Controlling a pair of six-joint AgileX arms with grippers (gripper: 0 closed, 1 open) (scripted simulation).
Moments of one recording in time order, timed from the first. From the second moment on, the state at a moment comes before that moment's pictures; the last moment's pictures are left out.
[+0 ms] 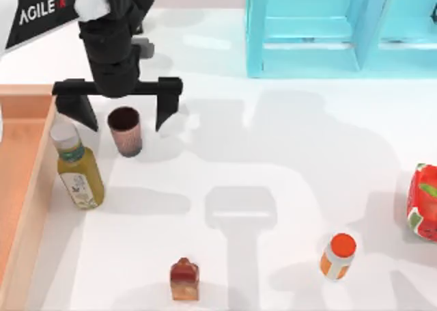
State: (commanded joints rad) left arm -0.33 2.30 1.88 -1.17 0.00 -0.30; right arm 0.00 0.00 0.00 0.00 0.00 0.00
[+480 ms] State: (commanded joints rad) left arm -0.33 2.31 2.23 -1.51 0.00 -0.30; right arm 0.00 0.00 0.00 0.00 0.00 0.00
